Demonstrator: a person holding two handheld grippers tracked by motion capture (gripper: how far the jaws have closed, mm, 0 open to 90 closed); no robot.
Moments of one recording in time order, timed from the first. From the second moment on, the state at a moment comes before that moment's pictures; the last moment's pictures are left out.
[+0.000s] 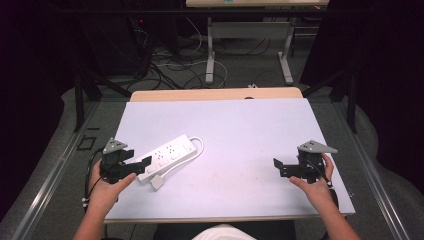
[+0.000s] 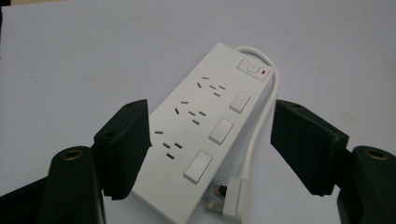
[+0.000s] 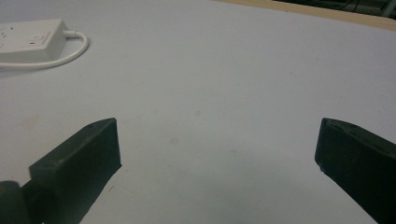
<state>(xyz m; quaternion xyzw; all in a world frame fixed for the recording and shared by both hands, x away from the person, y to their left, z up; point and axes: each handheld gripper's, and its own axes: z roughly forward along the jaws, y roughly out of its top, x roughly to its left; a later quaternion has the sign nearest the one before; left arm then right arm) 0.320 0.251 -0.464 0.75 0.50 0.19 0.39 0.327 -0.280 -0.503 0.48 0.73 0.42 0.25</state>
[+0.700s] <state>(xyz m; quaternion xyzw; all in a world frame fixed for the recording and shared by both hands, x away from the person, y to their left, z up) 0.333 0.242 -0.447 0.73 0.51 0.19 0.41 0.327 -0.279 -0.505 0.49 0.73 0.42 0.24</state>
